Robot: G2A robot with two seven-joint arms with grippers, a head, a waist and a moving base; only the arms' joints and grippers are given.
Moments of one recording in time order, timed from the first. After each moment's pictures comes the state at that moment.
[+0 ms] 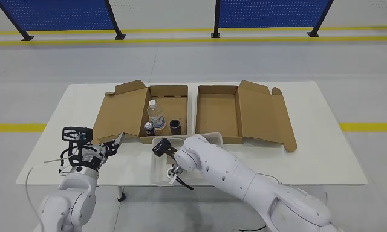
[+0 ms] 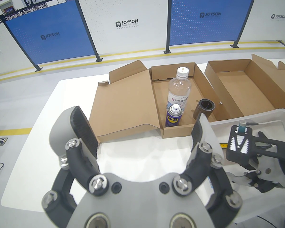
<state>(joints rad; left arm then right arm) 1.81 -1.14 -1.73 -2.10 1.19 0.03 -0.33 -0.61 -1.66 0.35 -0.94 -0.74 0.03 1.12</state>
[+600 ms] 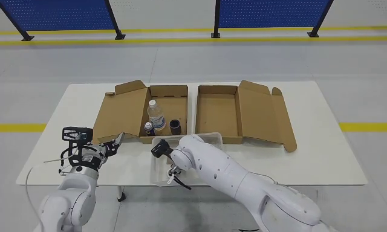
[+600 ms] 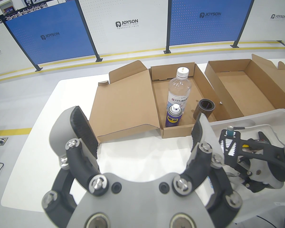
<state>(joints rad) 1.81 -1.14 -1.73 -2.10 1.19 0.03 -0.33 -0.59 -1.74 0.34 -0.78 -0.74 -0.02 1.10</state>
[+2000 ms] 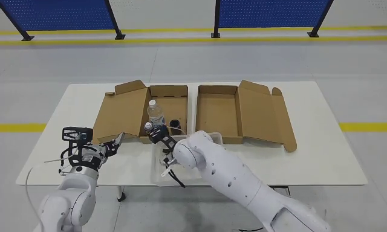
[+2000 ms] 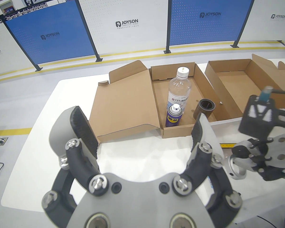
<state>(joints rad) 1.81 -1.14 -1.73 -2.10 1.19 0.03 -0.33 -0.78 -1.61 0.64 -1.27 -0.94 0.15 1.16</state>
